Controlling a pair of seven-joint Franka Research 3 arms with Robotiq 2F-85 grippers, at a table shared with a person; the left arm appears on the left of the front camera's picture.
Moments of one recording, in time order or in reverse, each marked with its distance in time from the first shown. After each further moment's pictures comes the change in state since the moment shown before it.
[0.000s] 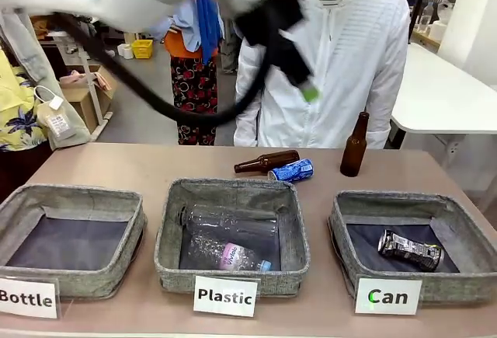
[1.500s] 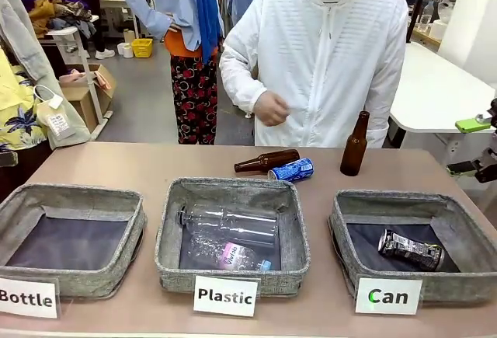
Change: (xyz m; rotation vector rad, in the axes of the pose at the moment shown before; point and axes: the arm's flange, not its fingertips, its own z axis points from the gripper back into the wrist) left arm -0.552 -0.027 0.152 -0.069 -0.853 0.500; right arm 0.024 -0.003 -0.119 0.459 0.403 -0.094
